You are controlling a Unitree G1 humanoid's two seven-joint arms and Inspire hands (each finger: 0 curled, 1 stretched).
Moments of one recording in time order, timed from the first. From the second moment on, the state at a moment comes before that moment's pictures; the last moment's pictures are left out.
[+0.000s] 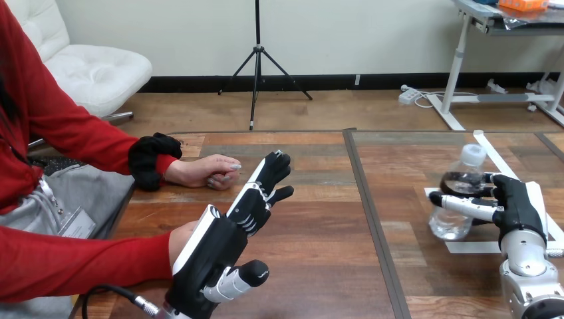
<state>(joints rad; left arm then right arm) -0.18 0.04 0.02 0.97 -0.37 -1.26 -0.84 -0.64 -0.38 -0.15 1.33 -0.10 -0.25 -0.20</state>
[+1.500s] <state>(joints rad) -0.17 0.04 0.02 0.93 -0.40 -1.23 -0.86 -0.64 -0.32 -0.24 1.34 0.00 -0.30 -0.11</state>
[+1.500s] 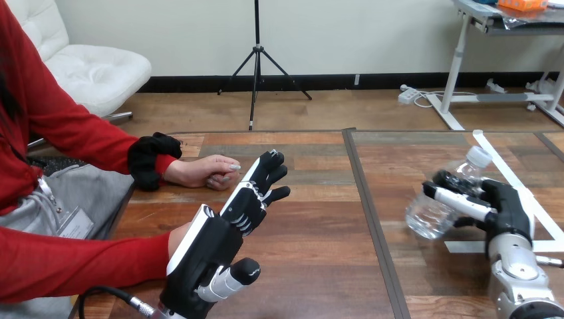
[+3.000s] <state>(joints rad) -0.16 0.10 0.11 0.85 -0.01 -1.39 -0.43 -0.53 -0.17 -0.16 0.97 -0.01 -0.47 0.09</state>
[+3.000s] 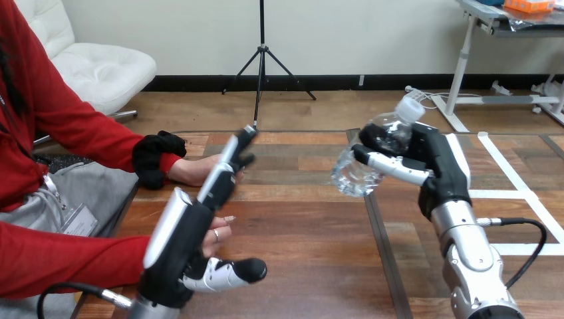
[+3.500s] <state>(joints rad) -0.16 0.13 0.21 0.72 0.19 -1.38 -0.28 -0.48 -0.16 -0.12 0.90 -0.03 -0.48 0.09</state>
